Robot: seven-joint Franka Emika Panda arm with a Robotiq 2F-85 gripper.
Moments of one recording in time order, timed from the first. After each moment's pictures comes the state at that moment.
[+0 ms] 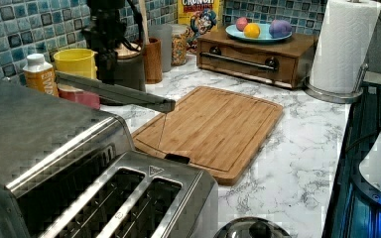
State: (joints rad) arm 0.06 0.30 0.29 -1.82 -0.09 0.60 -0.54
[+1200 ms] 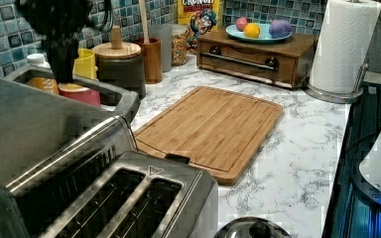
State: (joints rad) arm 0.13 0.25 0.43 -1.73 0.03 0.49 -0.39
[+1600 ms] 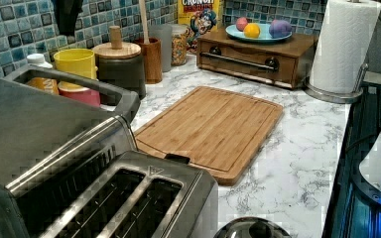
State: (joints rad) arm 0.04 0.16 0.41 -1.72 0.04 0.50 -0.48
